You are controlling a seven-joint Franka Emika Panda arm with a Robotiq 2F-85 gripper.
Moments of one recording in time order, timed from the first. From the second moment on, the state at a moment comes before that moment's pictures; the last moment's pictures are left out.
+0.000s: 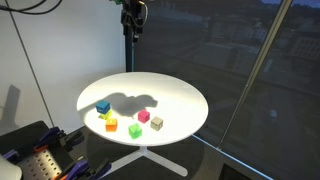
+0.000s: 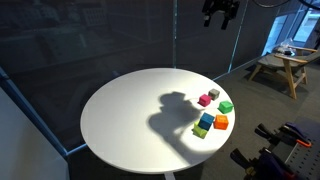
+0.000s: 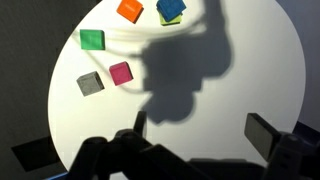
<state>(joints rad) -0.03 -0.06 -0.02 -1.89 0.20 1.86 0.17</state>
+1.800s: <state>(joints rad) -0.05 0.24 -0.07 -1.88 0.01 2.09 0.01</state>
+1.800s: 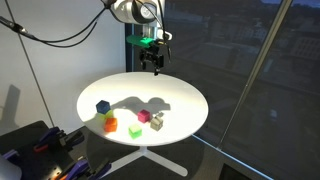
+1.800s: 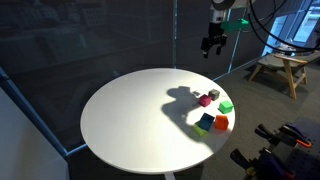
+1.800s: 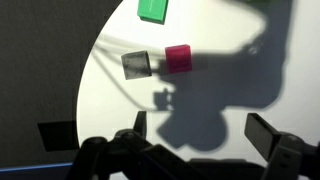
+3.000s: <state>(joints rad) -0.05 0.27 -0.07 -1.92 0.01 2.17 0.01</state>
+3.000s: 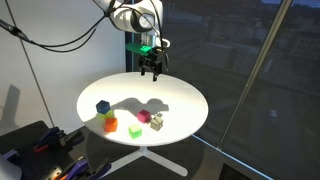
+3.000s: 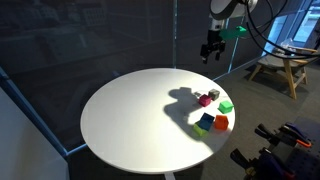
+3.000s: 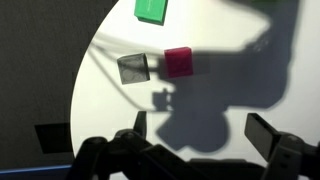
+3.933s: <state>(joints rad) -0.05 0.35 -0.07 -1.99 0.05 2.25 0.01</state>
